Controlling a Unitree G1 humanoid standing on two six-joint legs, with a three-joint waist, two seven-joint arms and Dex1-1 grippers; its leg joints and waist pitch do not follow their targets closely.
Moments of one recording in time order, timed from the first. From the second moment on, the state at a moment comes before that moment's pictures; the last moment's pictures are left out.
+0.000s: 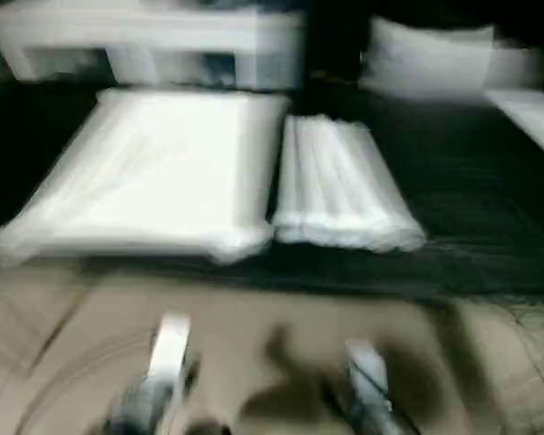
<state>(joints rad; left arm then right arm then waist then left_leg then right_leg) -0.30 0.16 0.01 1.25 0.01 -0.09 -0.13 -0.28 0.02 -0.08 1.35 0.07 -0.15 0.02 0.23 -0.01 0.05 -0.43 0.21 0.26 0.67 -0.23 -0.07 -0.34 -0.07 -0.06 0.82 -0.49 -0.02</state>
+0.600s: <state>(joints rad) 0.00 0.22 0.01 0.73 -0.01 -0.25 -0.24 0.02 -0.19 -0.01 0.78 0.12 -0.30 0.55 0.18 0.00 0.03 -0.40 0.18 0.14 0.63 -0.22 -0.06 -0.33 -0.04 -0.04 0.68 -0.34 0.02</state>
